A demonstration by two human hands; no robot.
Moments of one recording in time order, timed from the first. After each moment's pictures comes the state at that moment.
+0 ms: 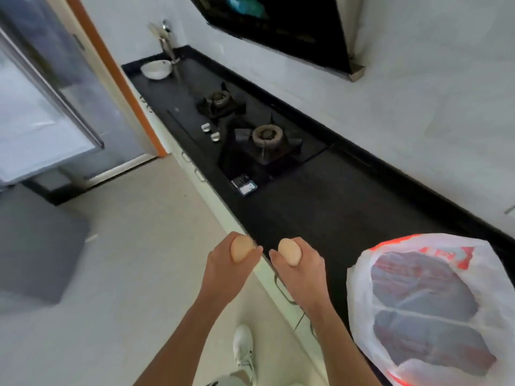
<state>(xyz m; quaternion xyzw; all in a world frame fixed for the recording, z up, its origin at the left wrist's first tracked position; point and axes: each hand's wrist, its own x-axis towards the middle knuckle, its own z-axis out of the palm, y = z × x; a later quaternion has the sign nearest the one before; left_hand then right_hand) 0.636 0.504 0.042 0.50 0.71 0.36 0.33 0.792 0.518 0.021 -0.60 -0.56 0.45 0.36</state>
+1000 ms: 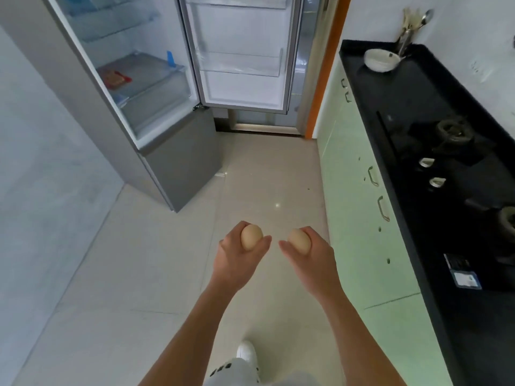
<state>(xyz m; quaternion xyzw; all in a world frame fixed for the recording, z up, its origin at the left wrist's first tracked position) 0.219 0.424 0.019 0.23 0.81 0.49 0.21 0.338 0.538 0.015 -0.39 -0.76 0.47 0.20</state>
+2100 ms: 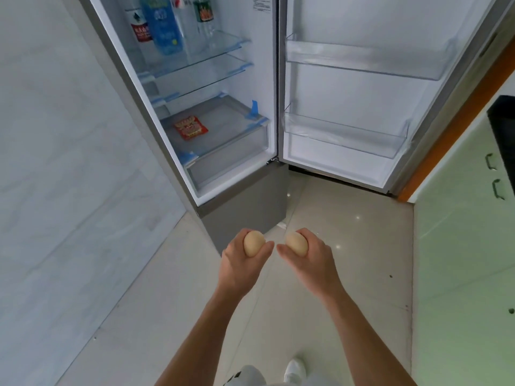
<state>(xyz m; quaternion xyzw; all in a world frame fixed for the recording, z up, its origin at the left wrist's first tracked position) -0.167 0.577 0.015 0.10 0.86 0.50 0.07 -0.104 0.728 0.015 -0.20 -0.83 0.50 0.13</state>
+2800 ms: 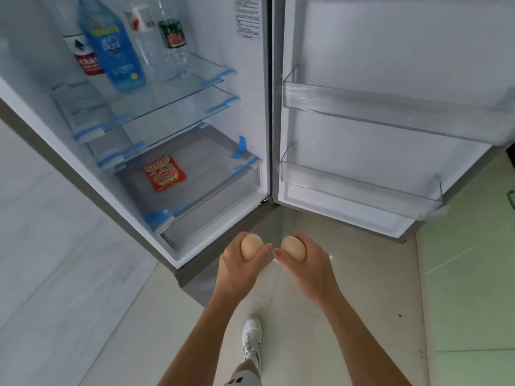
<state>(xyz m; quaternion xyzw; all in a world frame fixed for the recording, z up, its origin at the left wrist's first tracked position) -0.405 0.676 0.012 0.11 0.82 0.55 0.12 -0.334 0.817 0.004 -0.23 -0.82 0.51 0.14</state>
